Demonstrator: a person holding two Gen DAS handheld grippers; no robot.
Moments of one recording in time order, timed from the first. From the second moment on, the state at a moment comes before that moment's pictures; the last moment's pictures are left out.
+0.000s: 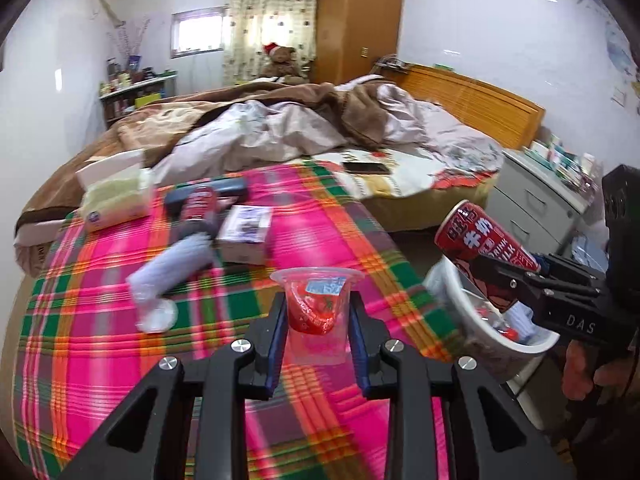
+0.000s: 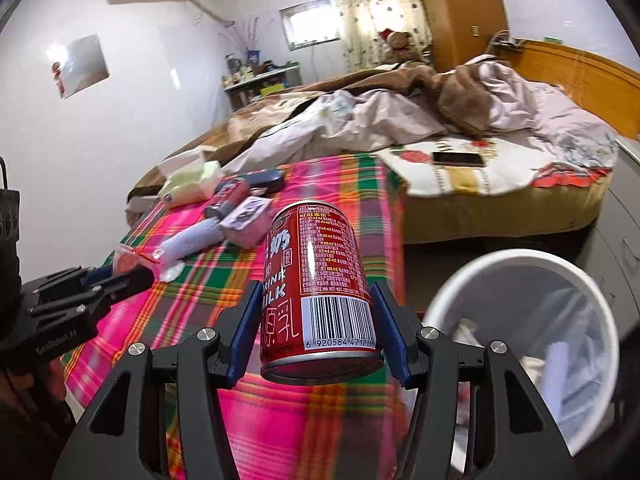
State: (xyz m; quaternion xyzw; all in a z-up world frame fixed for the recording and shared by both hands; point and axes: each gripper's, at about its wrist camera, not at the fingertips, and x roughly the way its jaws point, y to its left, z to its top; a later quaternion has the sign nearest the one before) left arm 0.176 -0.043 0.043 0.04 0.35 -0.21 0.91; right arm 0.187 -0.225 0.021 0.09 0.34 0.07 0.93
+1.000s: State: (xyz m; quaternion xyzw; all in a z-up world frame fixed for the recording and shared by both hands) left arm 0.157 -0.243 0.004 0.09 0.40 -0.35 0.84; right arm 0.143 -0.366 -0.021 0.12 0.39 -0.11 0.91
